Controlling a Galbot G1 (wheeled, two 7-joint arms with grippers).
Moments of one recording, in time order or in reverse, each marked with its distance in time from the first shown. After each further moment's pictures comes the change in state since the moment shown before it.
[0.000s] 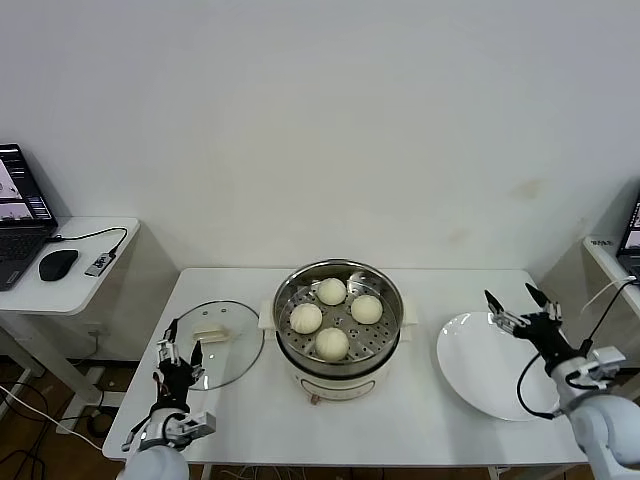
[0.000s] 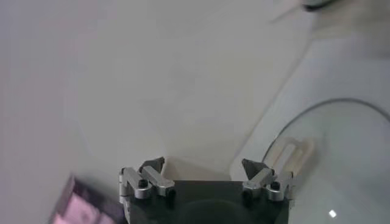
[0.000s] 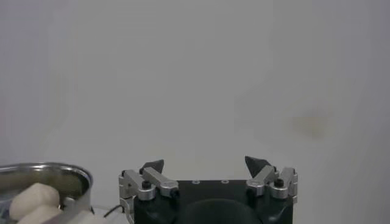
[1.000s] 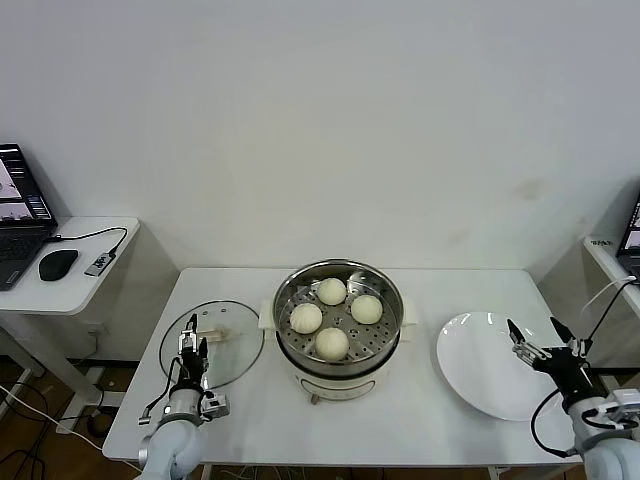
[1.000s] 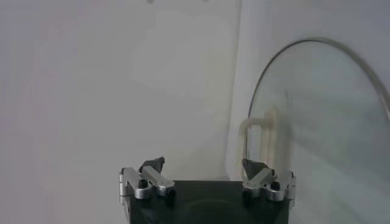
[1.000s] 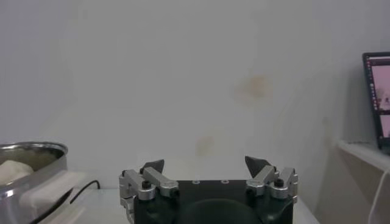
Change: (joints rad) left arm -0.192 0.025 0.086 0.275 0.196 0.063 0.002; right arm -0.133 0.088 0.094 0.037 -0.022 0.020 0.018
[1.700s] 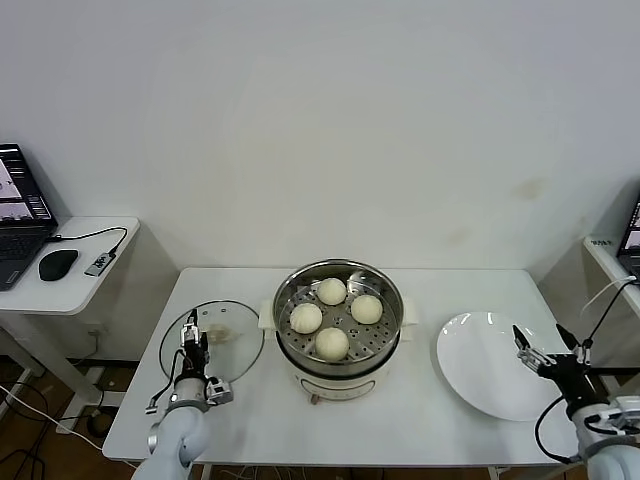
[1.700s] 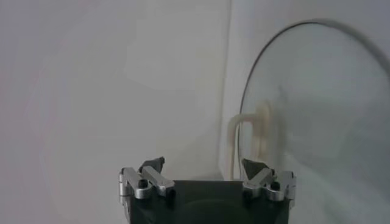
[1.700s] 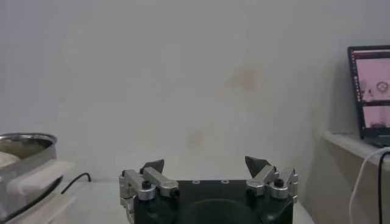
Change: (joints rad) left arm -0.092 -0.016 0.019 0.104 -0.016 0.046 -0.008; right arm -0.015 0.011 0.017 -0.018 -0.012 0.011 0.000
